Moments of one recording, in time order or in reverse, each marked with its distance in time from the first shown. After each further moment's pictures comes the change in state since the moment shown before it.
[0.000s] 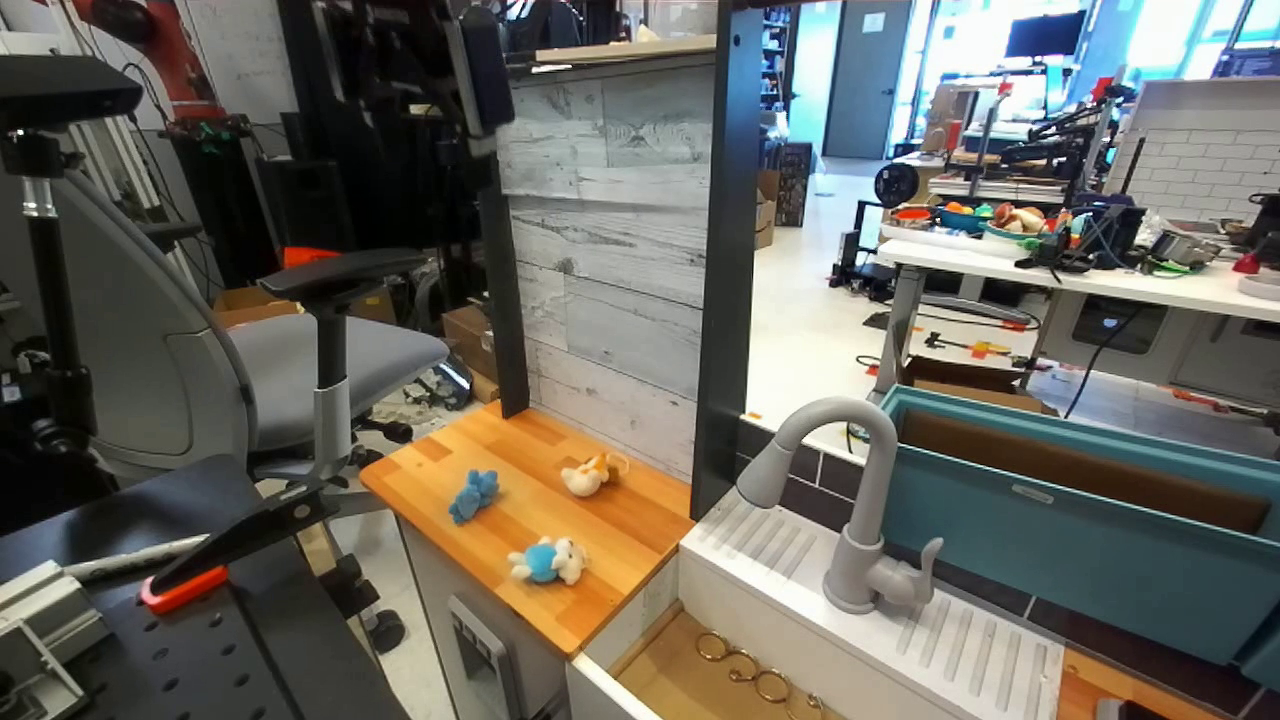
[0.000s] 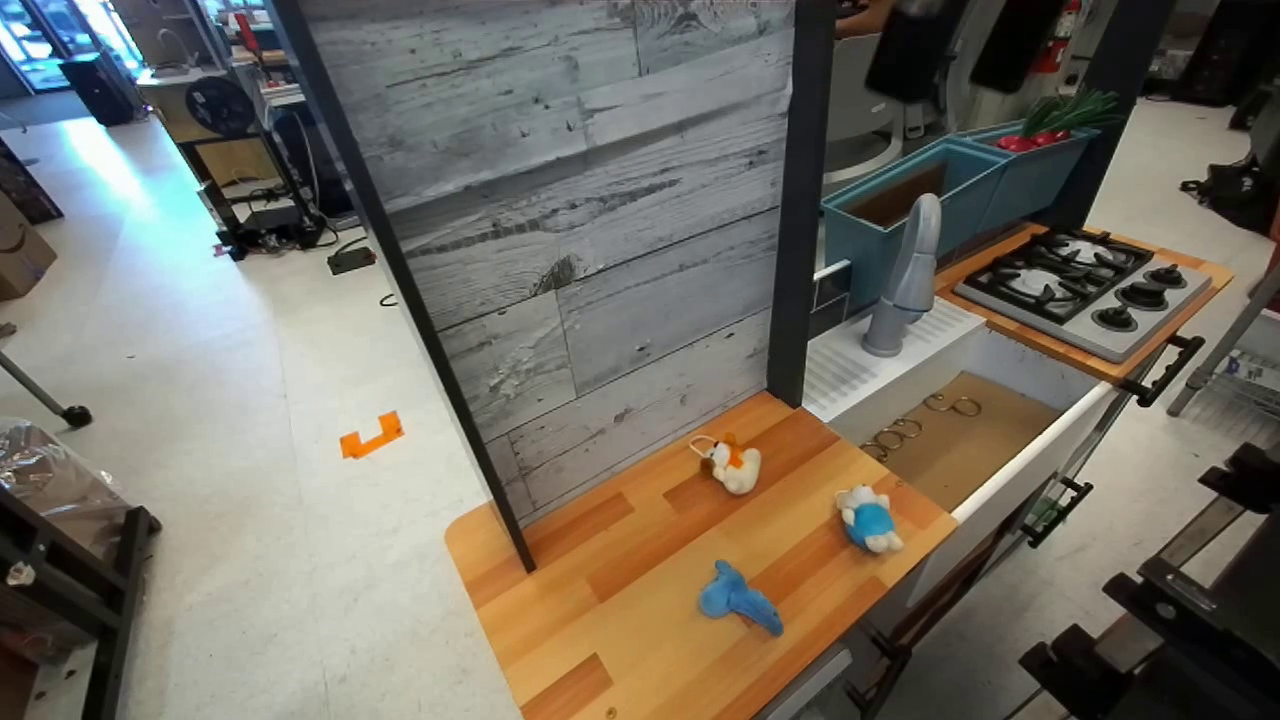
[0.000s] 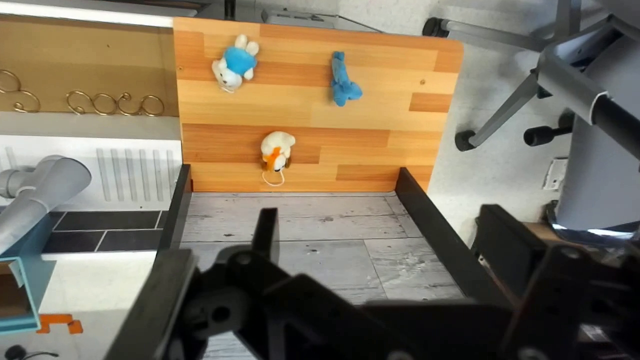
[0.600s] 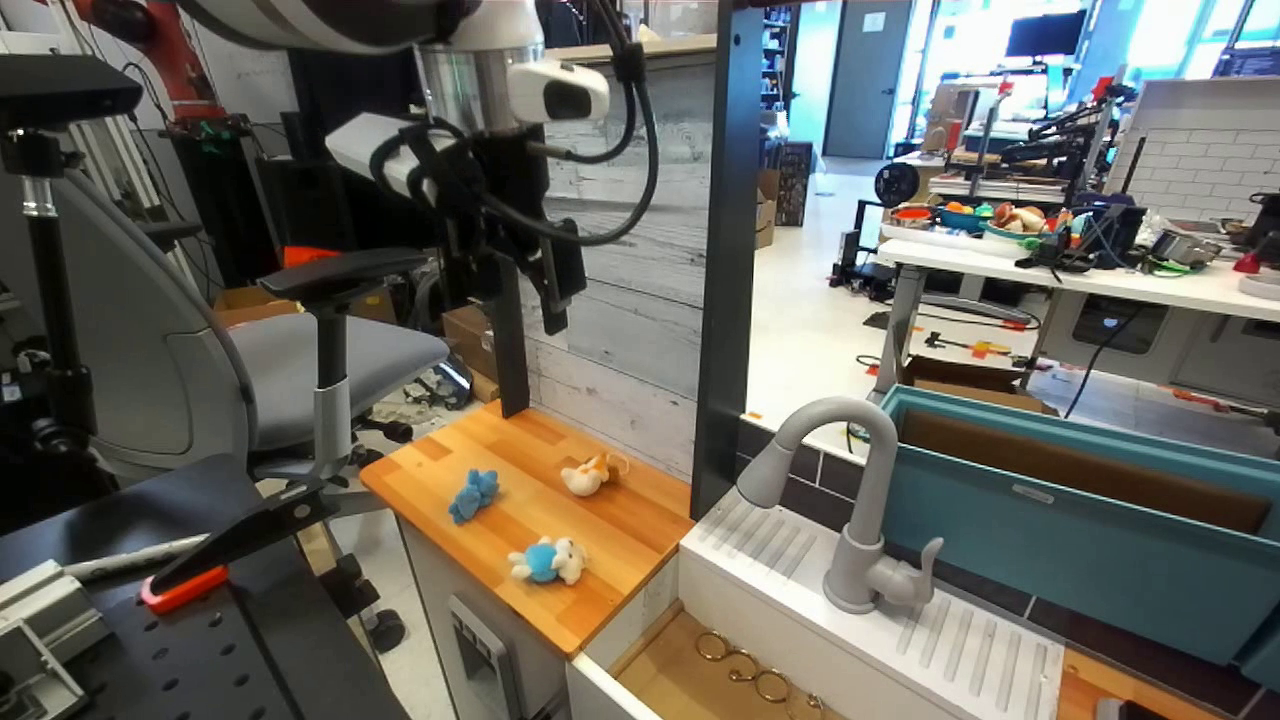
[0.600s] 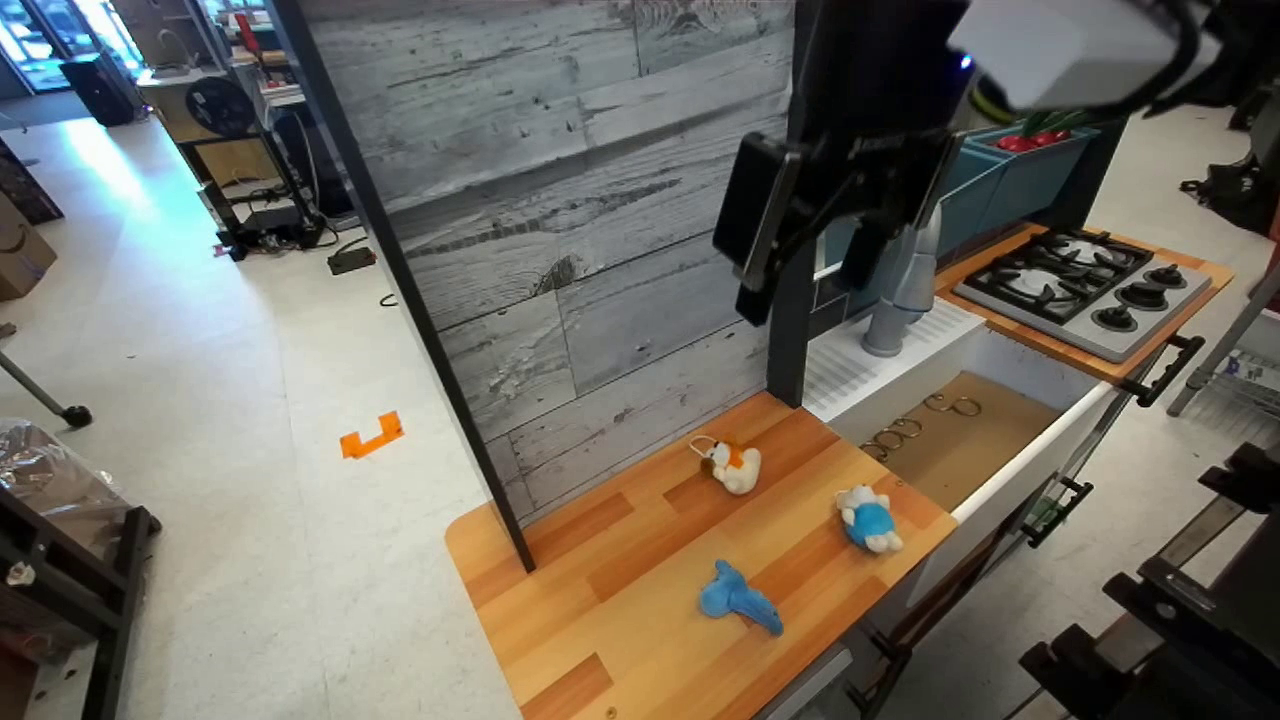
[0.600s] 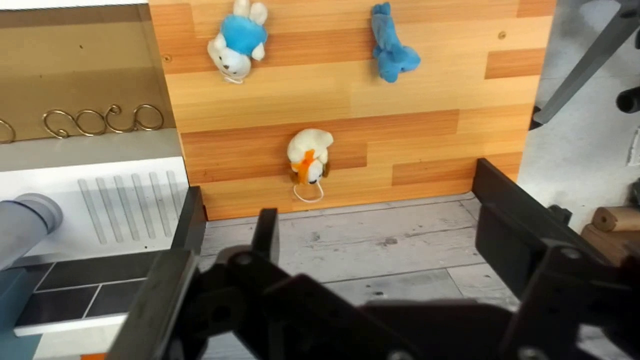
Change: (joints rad) arm 0.009 0.416 -0.025 0.187 -0.111 0.215 0.181
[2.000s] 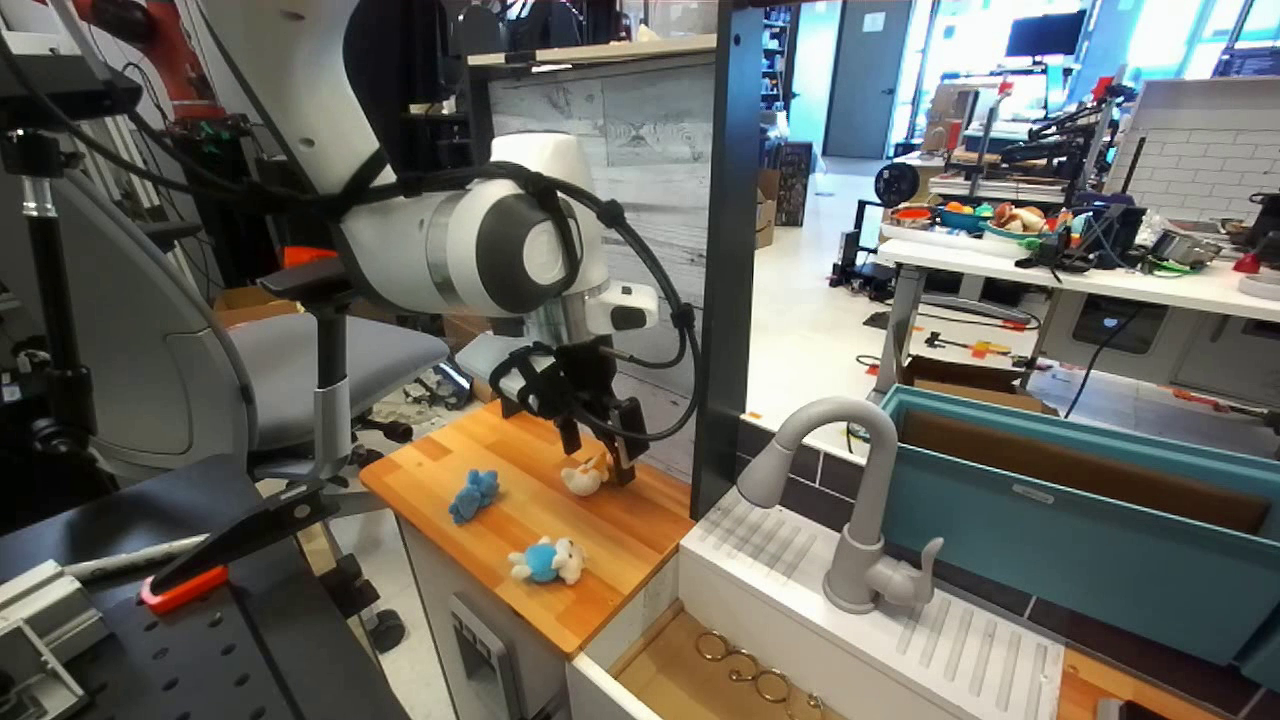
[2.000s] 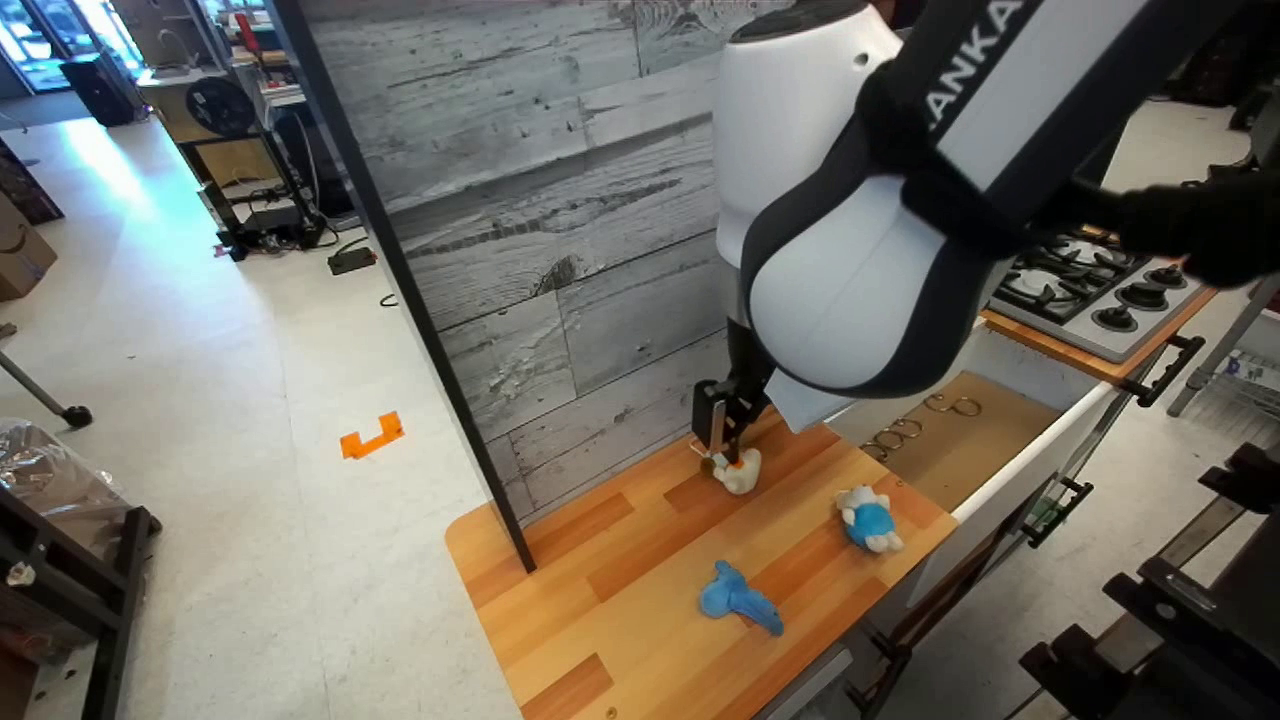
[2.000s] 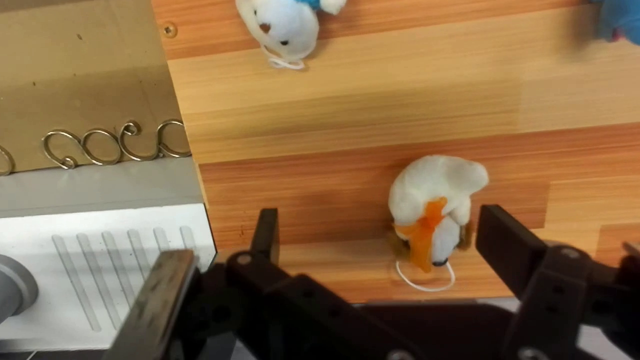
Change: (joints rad) arm 0.188 0.572 -0.225 0.456 -0.117 -0.002 0.213
